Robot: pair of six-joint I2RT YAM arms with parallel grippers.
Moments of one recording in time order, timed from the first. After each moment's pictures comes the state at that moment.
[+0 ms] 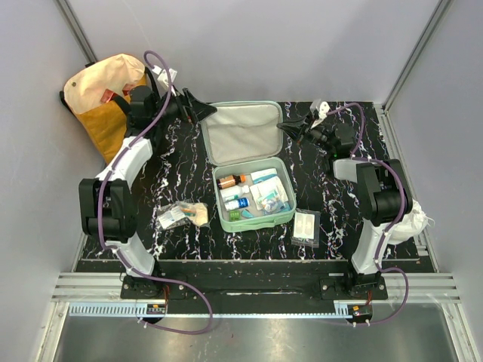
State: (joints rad) left arm -0.05 1.71 1.37 0.31 0.87 -0.47; right arm 0.15 1.93 1.05 1.23 -0.90 0.24
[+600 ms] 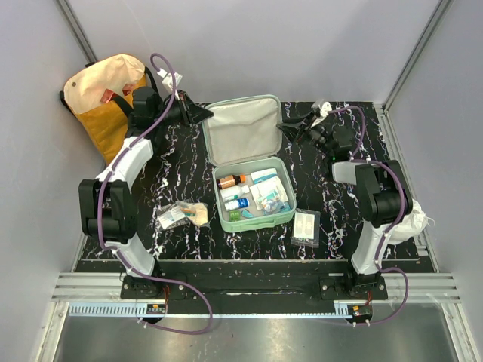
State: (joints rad) left arm -0.07 1.72 1.38 0.21 0.91 -0.39; right arm 0.17 1.93 1.02 1.23 -0.79 0.29
